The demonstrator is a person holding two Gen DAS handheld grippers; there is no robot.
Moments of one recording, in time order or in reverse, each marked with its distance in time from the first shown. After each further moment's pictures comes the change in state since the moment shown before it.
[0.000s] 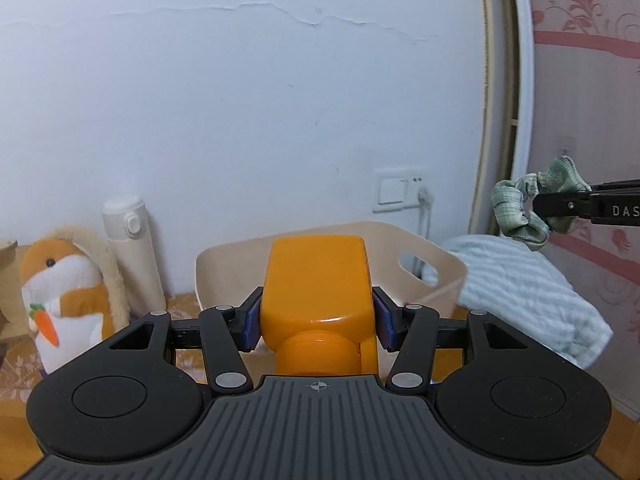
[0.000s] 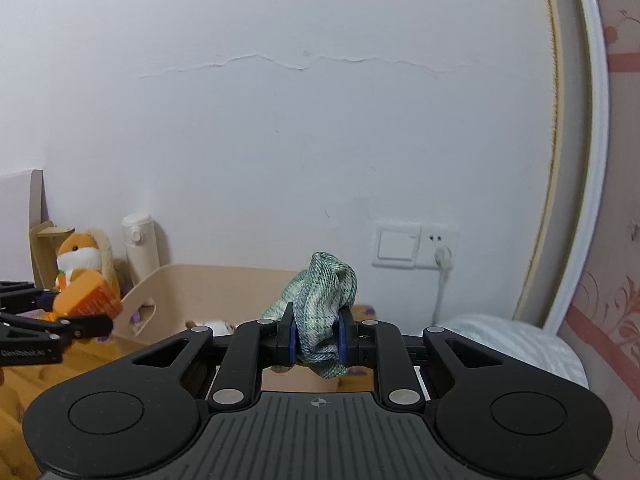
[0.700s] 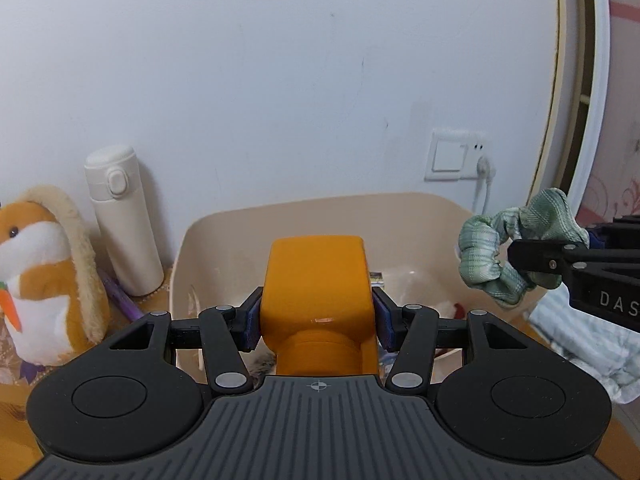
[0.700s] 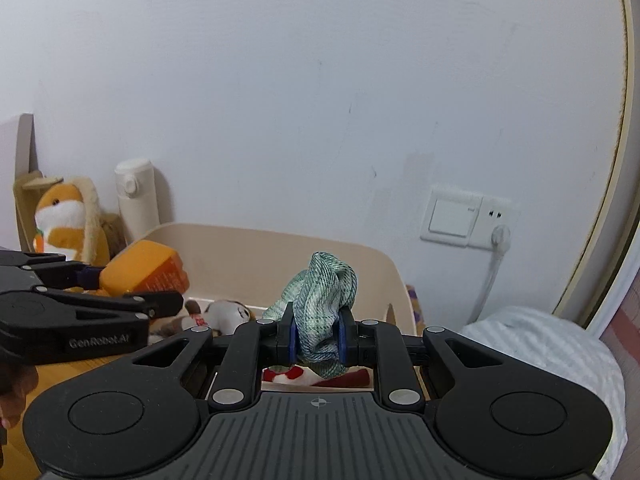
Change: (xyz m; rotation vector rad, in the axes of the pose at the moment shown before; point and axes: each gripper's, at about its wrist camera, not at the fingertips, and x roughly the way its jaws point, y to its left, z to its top) left arm 0.102 -0.006 0.004 -0.078 0.155 0.120; right arm 0.109 0.036 -0.007 -0.066 0.144 0.026
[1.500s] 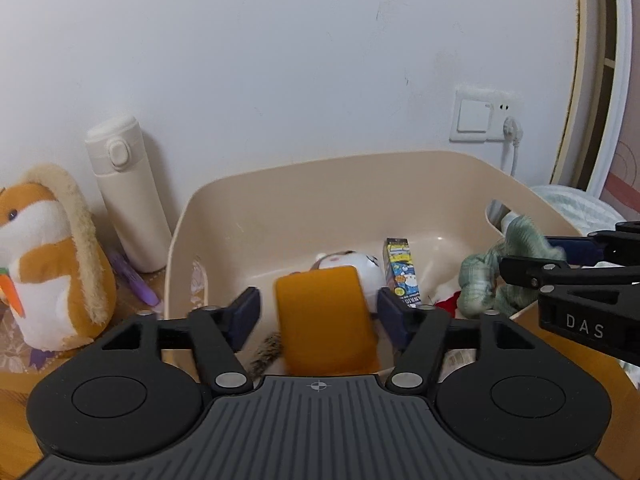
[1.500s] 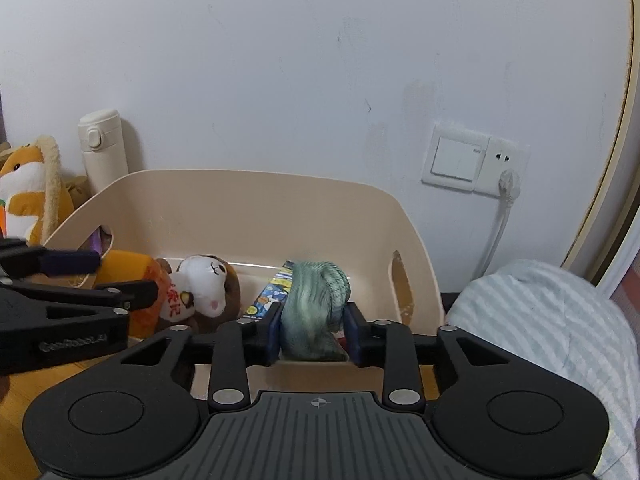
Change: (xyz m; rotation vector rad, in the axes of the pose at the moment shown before) left arm 0.019 0.000 -0.009 0.026 0.076 0.077; right arm 0.048 -0.003 -0.020 0.018 0.108 -0.037
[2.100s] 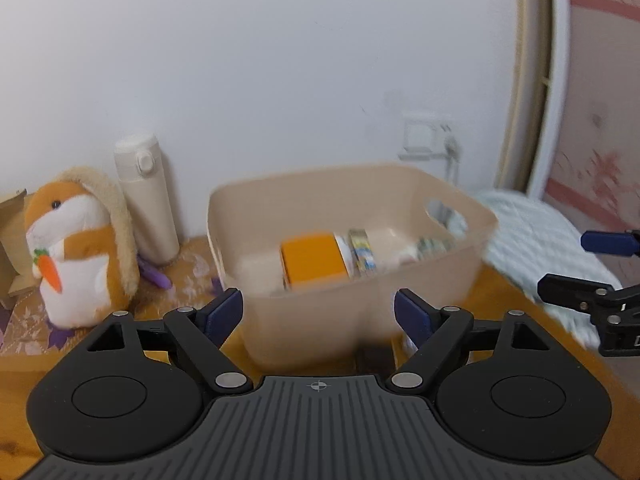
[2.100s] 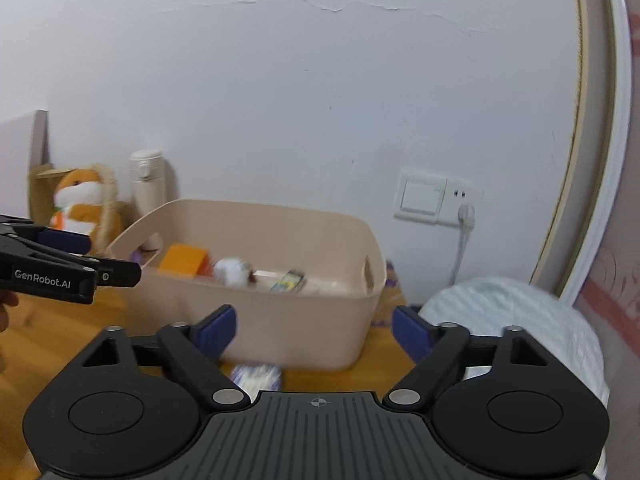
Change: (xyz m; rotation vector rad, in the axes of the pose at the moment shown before) left arm -0.098 0.024 -0.046 0.046 -0.056 -0.146; right arm -0.127 -0.003 -0.067 0.001 -0.164 0.021
